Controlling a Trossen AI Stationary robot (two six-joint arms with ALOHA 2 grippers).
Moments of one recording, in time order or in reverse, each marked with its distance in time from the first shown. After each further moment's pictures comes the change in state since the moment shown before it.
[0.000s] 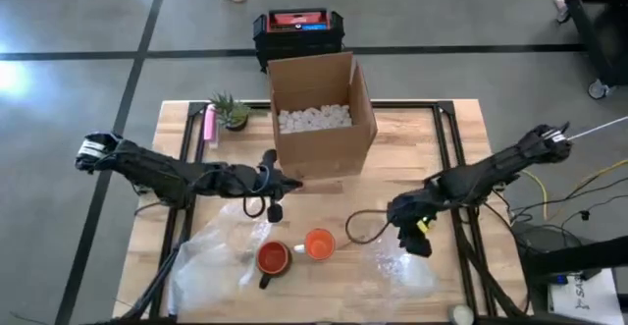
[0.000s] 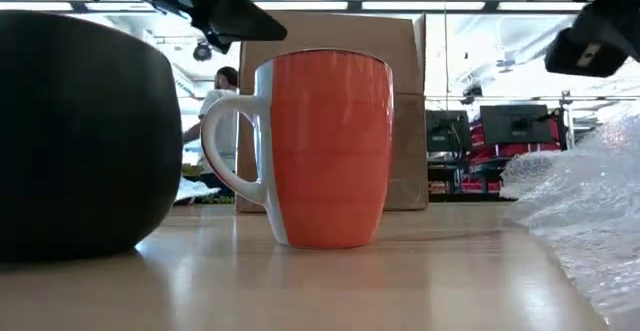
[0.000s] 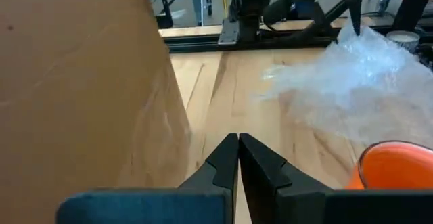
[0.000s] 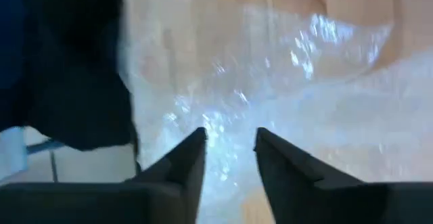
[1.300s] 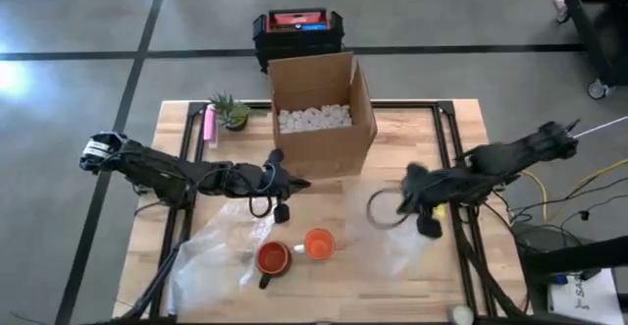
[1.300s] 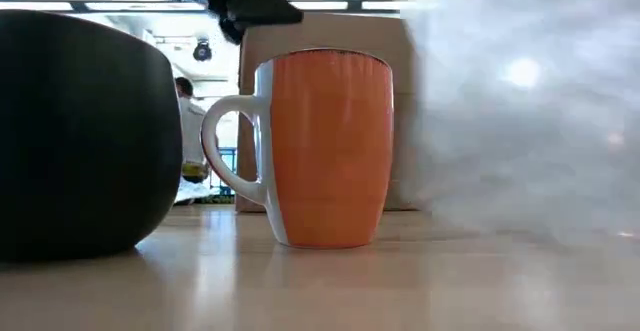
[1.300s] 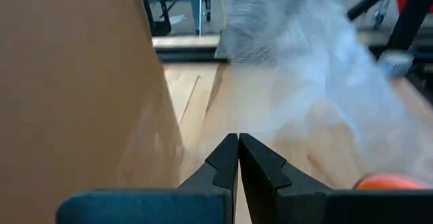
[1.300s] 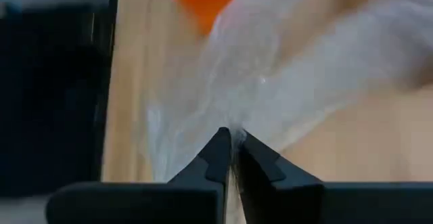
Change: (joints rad) left arm -0.001 0.051 0.096 0.010 0.044 -0.061; right arm 0.000 -0.226 0.257 -0.150 0.417 -0.185
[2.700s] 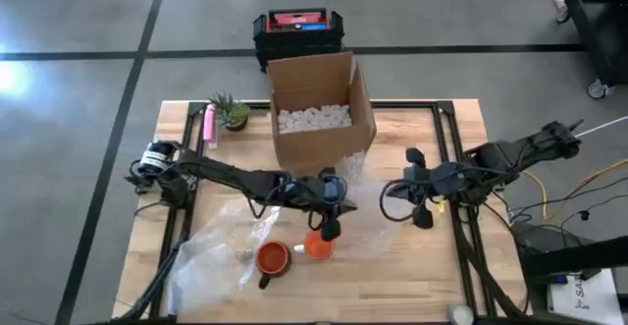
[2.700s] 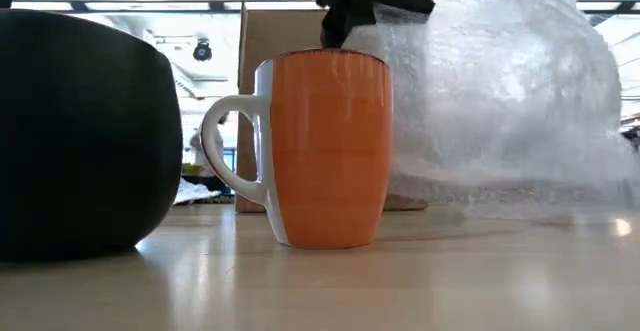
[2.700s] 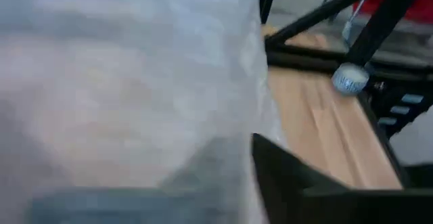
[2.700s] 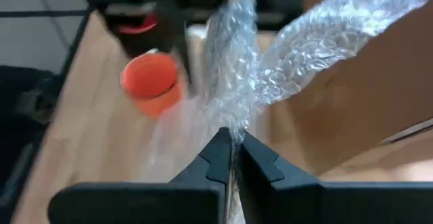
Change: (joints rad) left arm -0.009 0.506 0.548 -0.200 0.131 -0.160; right arm 0.000 -0.031 -0.064 0.164 0.165 -0.169
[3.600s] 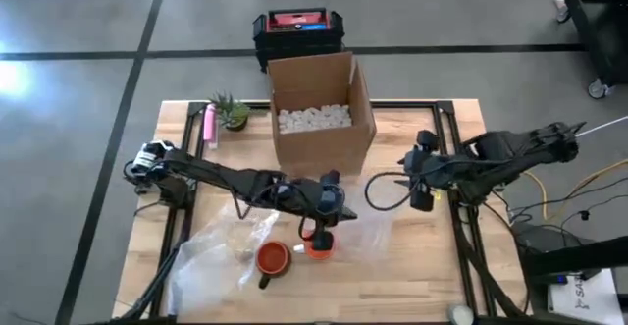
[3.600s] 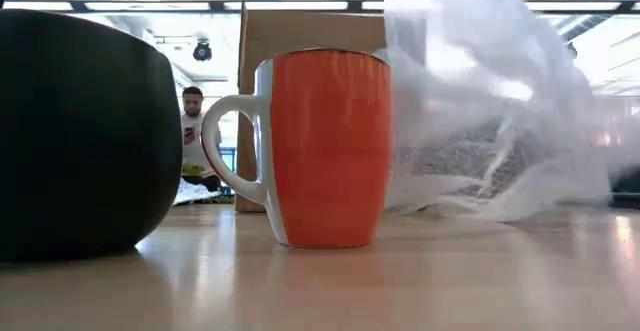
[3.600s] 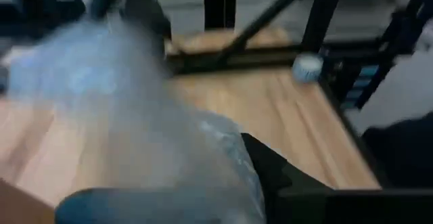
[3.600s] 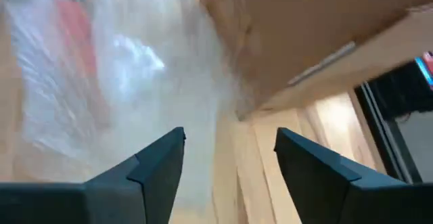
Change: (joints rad) left arm -0.059 -0.047 0.188 -0.171 0.032 0.154; right arm -0.076 0.094 0.241 -0.420 0.139 0.043
